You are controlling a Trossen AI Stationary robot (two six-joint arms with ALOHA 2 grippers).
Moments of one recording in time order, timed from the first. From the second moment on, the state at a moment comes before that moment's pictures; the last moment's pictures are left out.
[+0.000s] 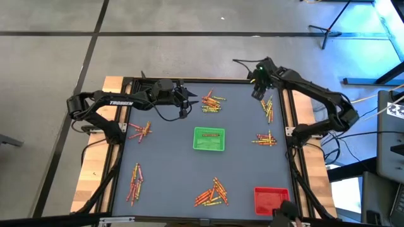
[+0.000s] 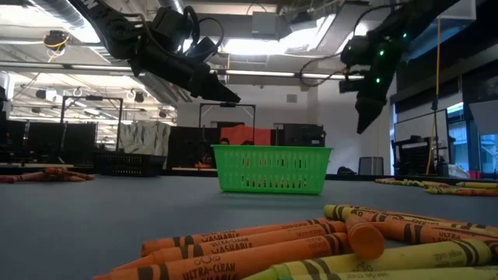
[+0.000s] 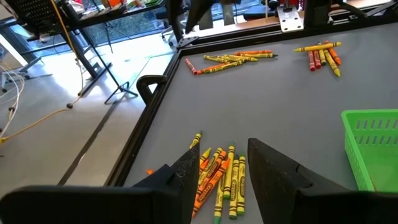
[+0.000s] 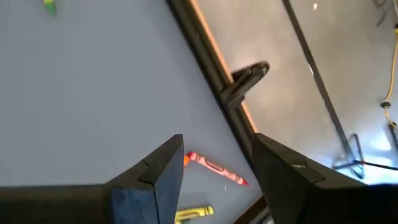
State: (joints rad) left arm 0.47 1.47 0.74 0.38 0.17 0.32; right arm -0.85 1.38 1.02 -0.67 0.20 -0.51
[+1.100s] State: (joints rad) left arm 0.47 1.46 0.74 0.38 0.17 0.33; right arm -0.89 1.92 1.33 -0.98 0.42 -0.70
